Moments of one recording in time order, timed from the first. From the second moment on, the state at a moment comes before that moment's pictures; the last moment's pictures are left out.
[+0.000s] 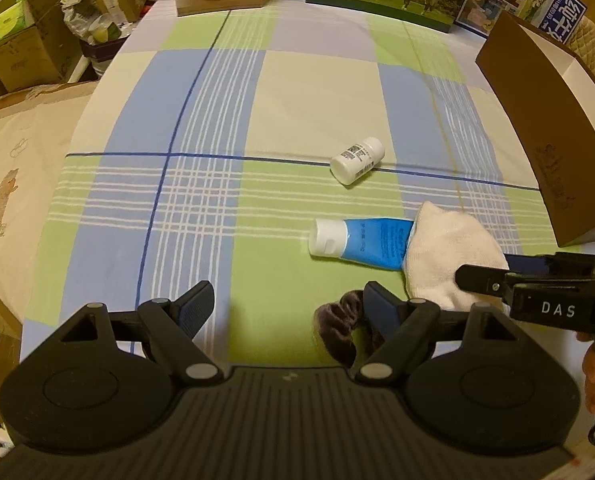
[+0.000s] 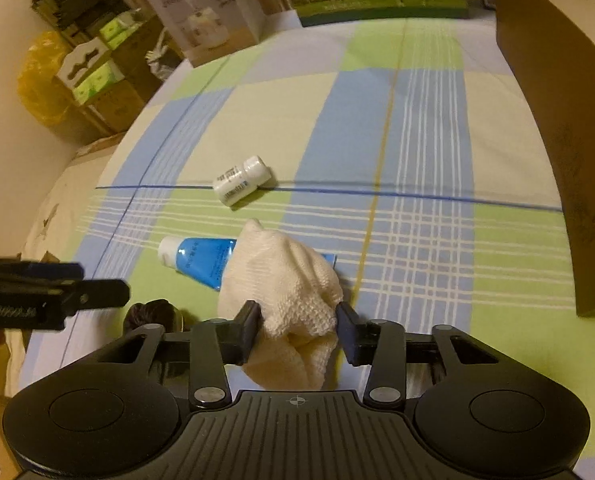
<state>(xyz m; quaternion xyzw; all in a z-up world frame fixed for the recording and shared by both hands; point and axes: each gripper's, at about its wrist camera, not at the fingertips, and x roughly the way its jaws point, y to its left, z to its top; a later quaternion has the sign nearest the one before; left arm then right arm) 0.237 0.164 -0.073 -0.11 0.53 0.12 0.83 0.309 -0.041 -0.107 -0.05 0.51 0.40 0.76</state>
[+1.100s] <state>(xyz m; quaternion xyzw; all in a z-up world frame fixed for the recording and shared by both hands) 0.368 0.143 -0.117 0.01 0.52 -0.04 0.86 0.357 -0.109 -0.087 0.01 0.49 0.24 0.84</state>
